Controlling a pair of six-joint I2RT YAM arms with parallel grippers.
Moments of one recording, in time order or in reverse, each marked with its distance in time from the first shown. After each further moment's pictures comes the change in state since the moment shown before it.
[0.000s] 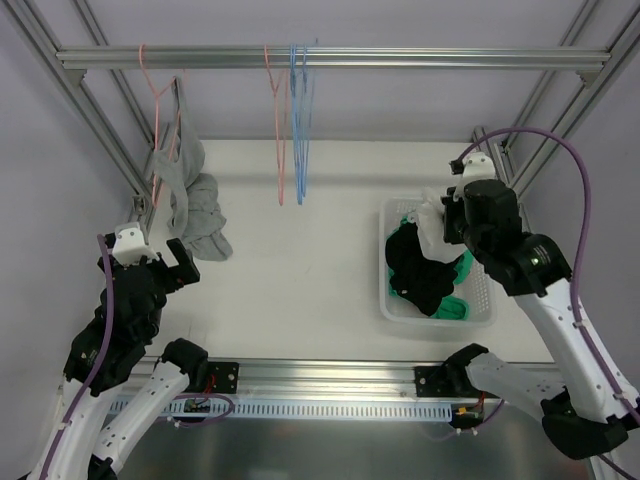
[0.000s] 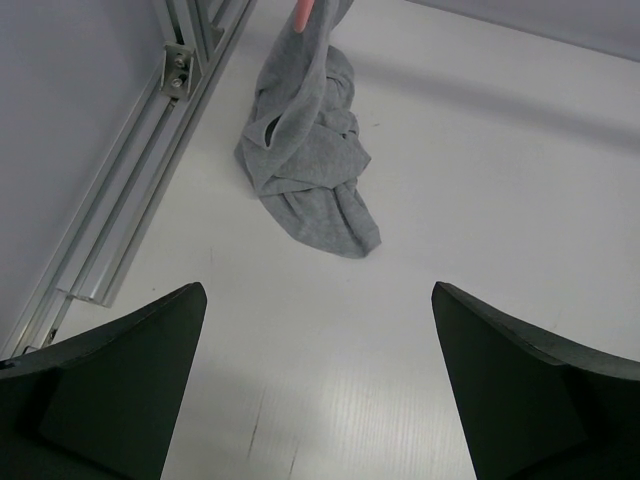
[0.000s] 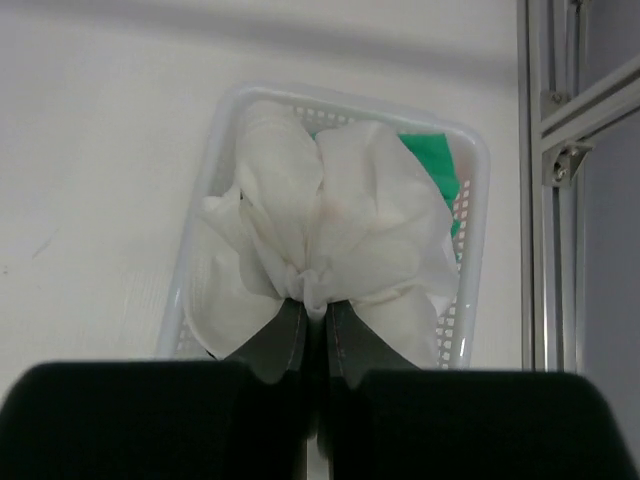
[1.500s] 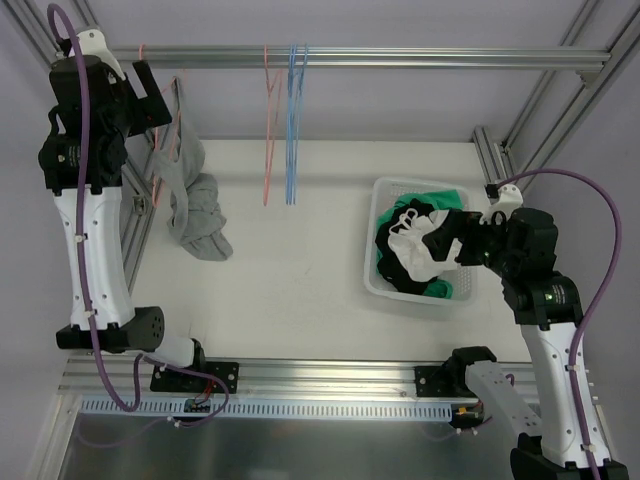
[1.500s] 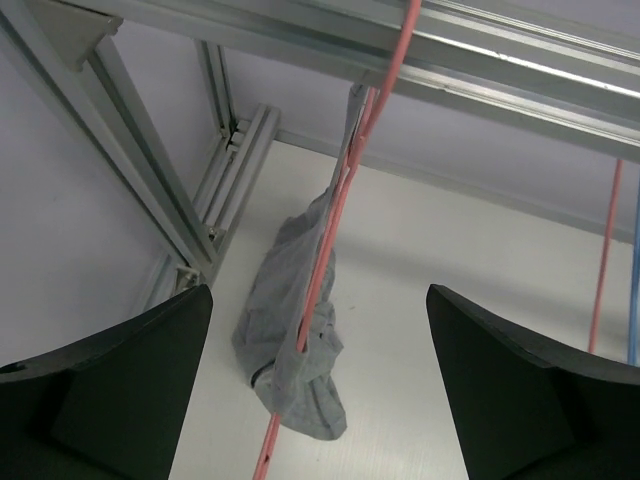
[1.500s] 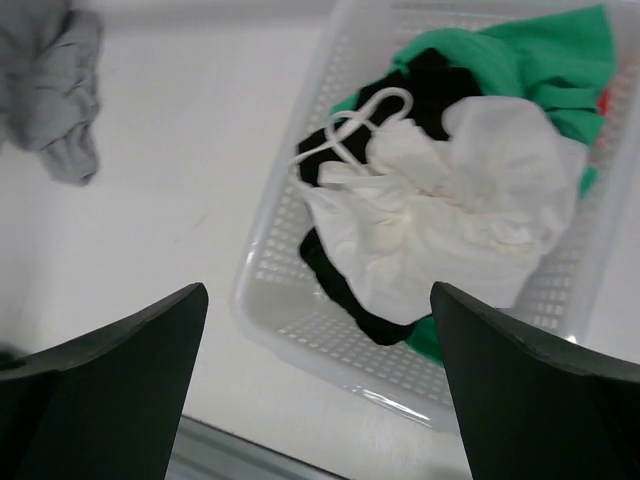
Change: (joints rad) left arm 0.482 1.109 1.271 -0.122 0.426 0.140; right arm -0.431 -0.213 -0.278 0.101 -0.620 0.112
